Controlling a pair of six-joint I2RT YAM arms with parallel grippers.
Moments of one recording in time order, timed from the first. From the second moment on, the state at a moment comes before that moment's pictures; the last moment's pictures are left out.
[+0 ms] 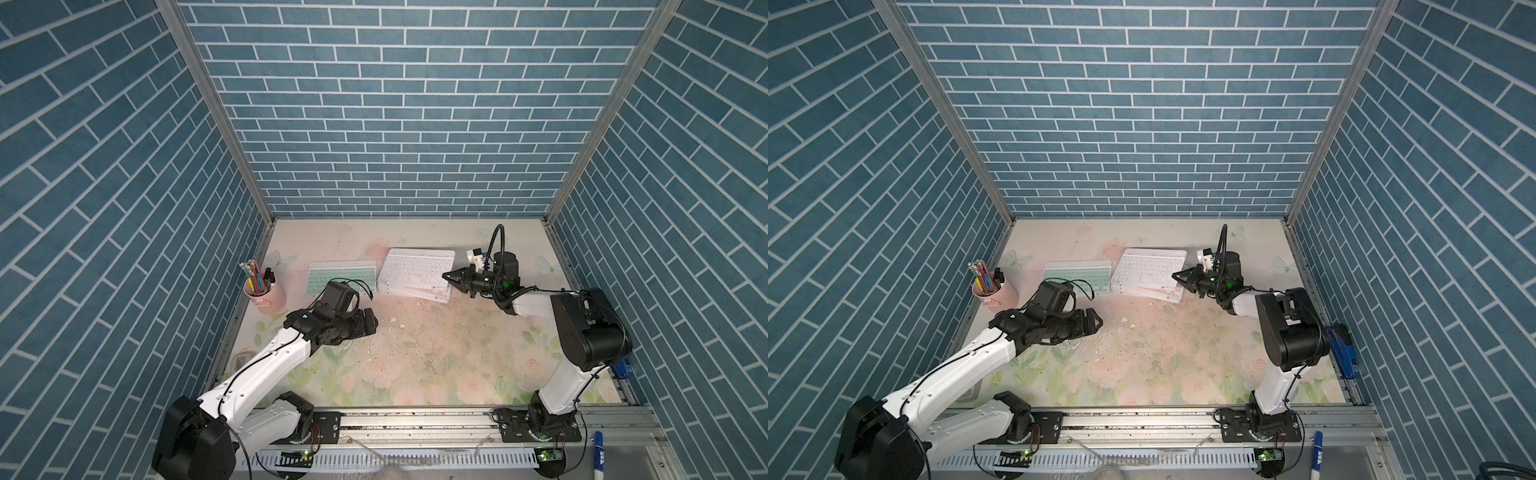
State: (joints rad) left arm -0.50 1.08 0.72 -0.64 0.16 -0.68; right arm 0.27 1.76 0.79 0.53 -0.89 1.05
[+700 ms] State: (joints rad) left arm -0.50 1.08 0.72 -0.63 0.17 -0.68; right arm 0.24 1.82 0.75 0.59 -0.91 1.05
